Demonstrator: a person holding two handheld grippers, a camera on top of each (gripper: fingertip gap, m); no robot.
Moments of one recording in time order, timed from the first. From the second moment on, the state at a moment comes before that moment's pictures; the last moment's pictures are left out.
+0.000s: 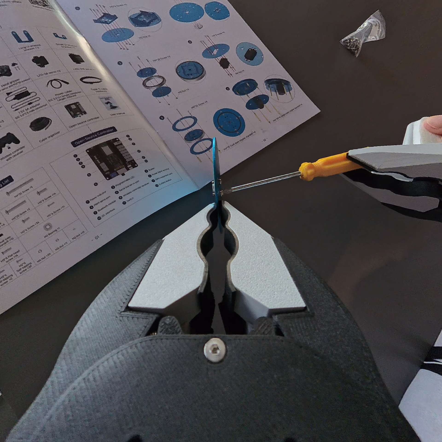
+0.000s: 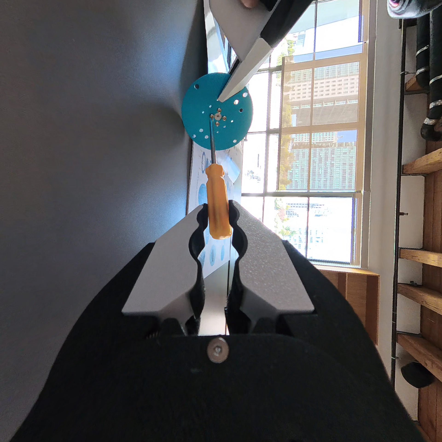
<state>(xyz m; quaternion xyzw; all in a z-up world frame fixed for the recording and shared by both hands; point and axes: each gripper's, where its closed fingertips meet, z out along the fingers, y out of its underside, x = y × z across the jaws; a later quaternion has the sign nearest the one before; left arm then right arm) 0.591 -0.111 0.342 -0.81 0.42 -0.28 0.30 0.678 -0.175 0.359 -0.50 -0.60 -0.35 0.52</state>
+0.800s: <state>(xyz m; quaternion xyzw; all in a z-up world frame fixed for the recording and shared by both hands) 0.592 -0.111 0.342 -0.81 0.42 -0.27 0.30 0.678 -0.176 0.363 -0.49 -0.61 -0.36 0.51</state>
